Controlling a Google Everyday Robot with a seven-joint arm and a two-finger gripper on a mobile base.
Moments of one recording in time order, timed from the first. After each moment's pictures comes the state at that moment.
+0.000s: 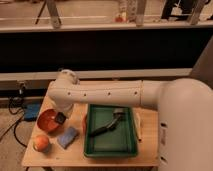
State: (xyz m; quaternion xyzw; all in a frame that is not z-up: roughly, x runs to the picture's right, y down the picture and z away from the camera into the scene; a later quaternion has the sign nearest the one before) arm -0.230 0.119 0.725 -0.14 -0.27 -0.49 0.82
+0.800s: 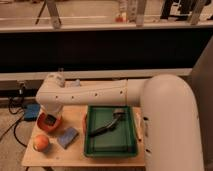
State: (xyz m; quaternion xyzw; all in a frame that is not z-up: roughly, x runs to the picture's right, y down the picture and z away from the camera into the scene) arm -0.285 0.129 0.727 -0.12 -0.28 -0.51 0.80
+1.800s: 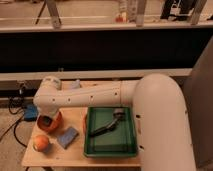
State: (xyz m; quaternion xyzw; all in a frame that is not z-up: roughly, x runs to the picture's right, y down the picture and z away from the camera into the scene) arm -0.307 0.134 0.741 -0.10 -0.30 -0.51 0.80
